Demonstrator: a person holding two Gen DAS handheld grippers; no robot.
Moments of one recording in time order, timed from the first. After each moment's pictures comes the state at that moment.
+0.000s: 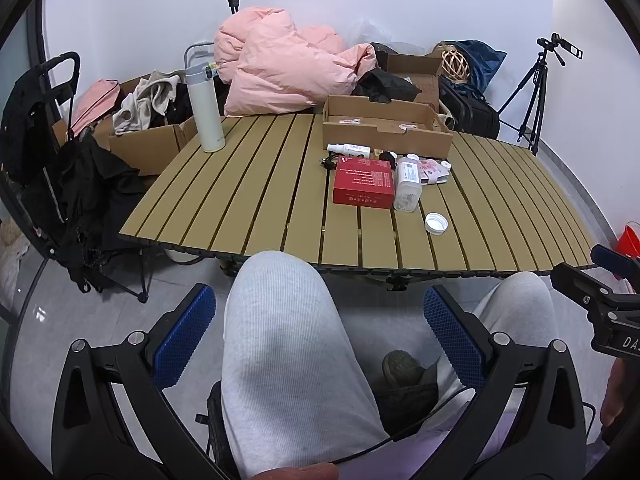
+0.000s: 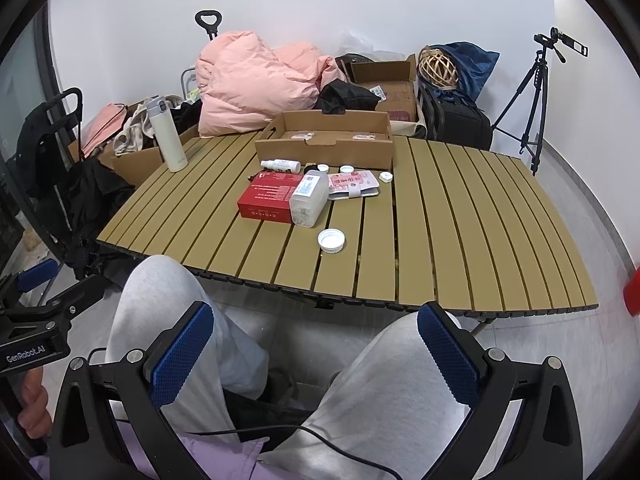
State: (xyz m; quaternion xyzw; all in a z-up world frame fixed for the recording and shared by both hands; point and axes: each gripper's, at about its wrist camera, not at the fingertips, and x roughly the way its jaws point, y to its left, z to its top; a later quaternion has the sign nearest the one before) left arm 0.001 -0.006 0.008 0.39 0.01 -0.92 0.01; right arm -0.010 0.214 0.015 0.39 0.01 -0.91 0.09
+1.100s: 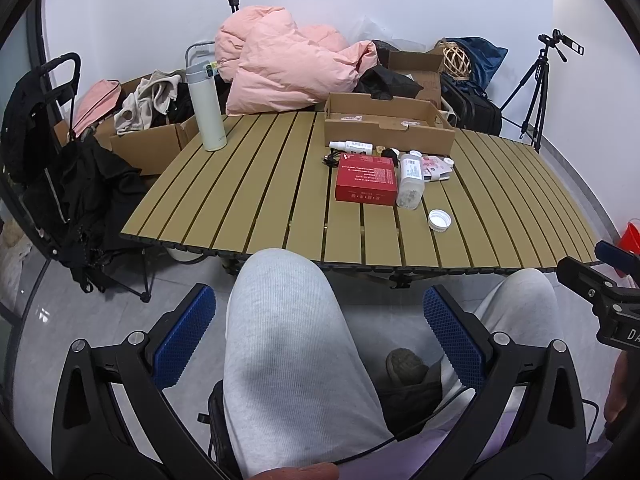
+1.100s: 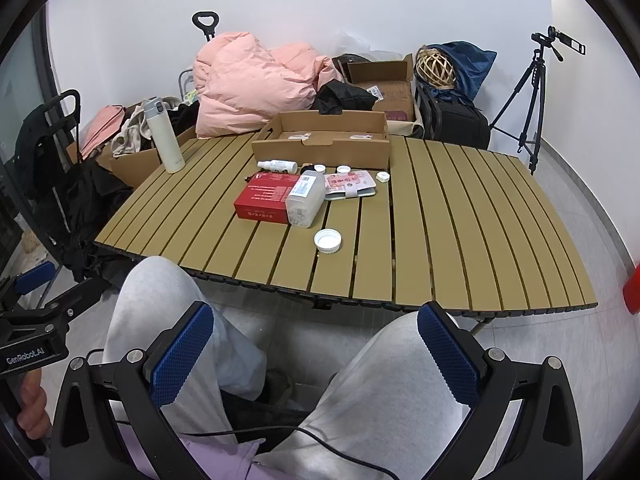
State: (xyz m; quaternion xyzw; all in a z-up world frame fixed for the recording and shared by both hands) left arm 0.003 -0.008 0.004 0.39 0.01 -0.92 0.01; right arm -0.011 0.217 0.015 0.39 0.01 -0.92 0.09
